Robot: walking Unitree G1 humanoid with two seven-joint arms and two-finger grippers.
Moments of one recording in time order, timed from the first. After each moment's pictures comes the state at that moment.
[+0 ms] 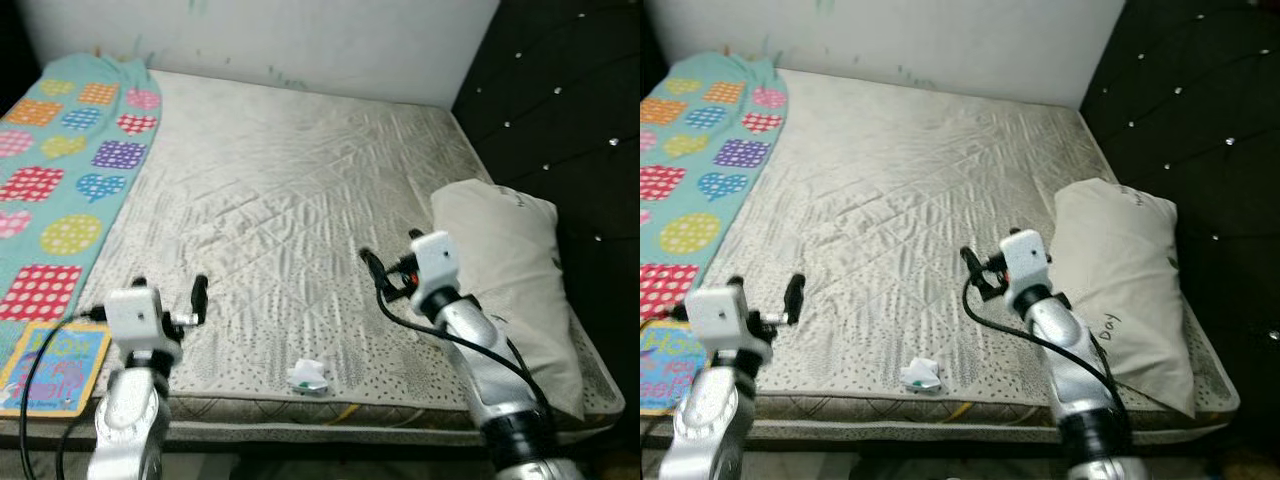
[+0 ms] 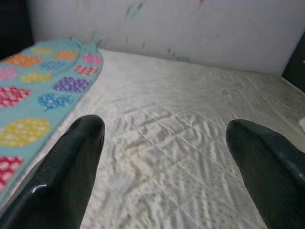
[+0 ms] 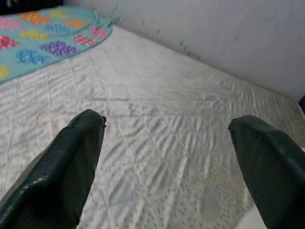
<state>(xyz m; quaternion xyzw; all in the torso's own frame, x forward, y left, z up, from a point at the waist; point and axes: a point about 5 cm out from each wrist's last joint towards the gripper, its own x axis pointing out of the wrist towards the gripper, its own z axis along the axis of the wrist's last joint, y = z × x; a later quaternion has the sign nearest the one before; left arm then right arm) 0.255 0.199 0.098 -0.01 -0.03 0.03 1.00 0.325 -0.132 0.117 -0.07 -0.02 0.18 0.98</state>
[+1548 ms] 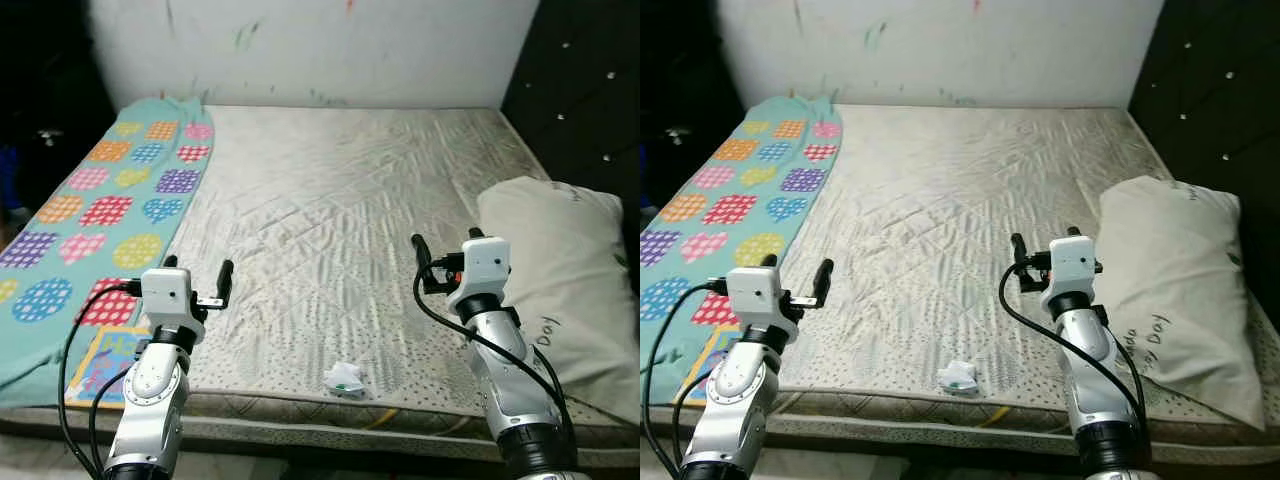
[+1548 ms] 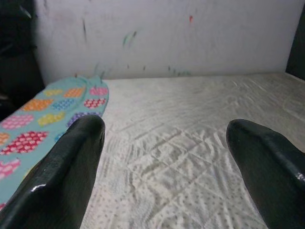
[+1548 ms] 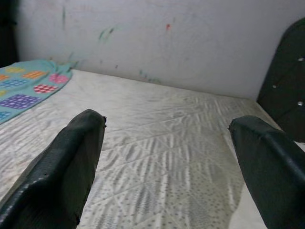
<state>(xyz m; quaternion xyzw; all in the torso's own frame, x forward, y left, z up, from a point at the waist) 0.283 0.183 0.091 0.01 -0.05 -0.02 1.00 0.316 -0.177 0.114 -0.06 -0.06 0.04 1.00</state>
